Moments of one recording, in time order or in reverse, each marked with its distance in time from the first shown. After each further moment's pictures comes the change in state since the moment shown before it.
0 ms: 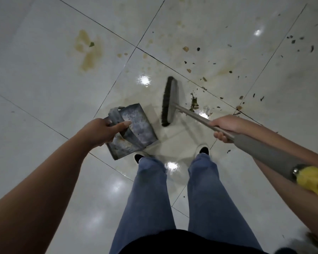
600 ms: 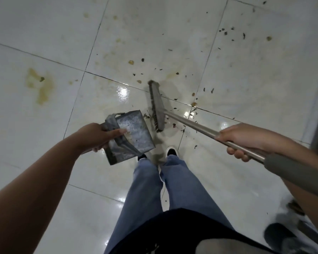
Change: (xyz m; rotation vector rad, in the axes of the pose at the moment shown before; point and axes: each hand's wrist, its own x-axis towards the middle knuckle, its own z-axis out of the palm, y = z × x) left_hand -0.026 0.210 0.091 0.296 -0.115 0.118; right_hand -0.095 0.132 -0.191 0.059 0.064 -0.055
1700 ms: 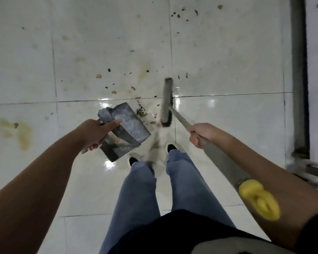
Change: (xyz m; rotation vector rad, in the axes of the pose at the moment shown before) left_hand 0.040 0.067 -0.027 0.104 -0.086 0.136; right_hand 0.073 0.022 0.055 0.918 0.018 0.121
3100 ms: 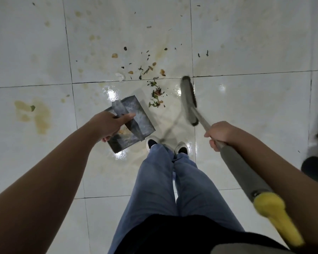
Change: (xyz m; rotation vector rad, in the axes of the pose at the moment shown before) left_hand 0.010 -0.110 -0.010 0.102 -0.042 0.056; right_hand -0.008 0.075 0.085 -0.487 0.189 -0.022
